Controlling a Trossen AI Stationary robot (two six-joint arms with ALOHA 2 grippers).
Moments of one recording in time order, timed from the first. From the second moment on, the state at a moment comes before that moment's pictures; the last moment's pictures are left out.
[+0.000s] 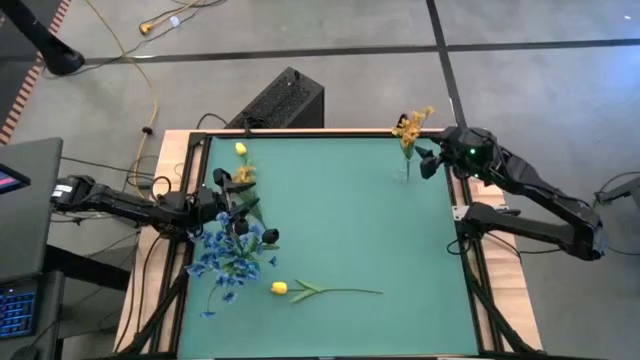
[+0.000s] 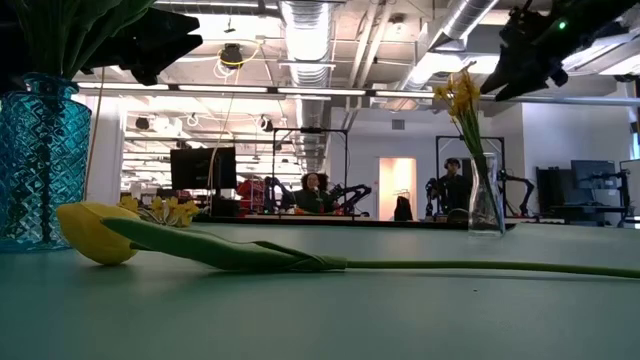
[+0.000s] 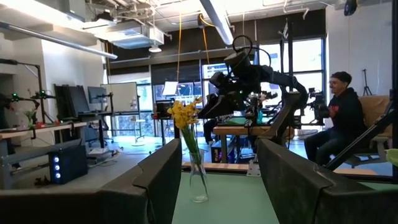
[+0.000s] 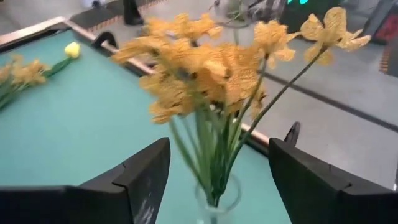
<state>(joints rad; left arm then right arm) -0.09 0.72 0.05 1.04 -0.37 0.18 -0.61 0.63 0.76 -0.59 0.25 0.12</state>
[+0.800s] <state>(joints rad) -0.09 0.72 0.05 1.04 -0.37 0.18 -0.05 1.07 1.14 -0.81 0.13 0.32</state>
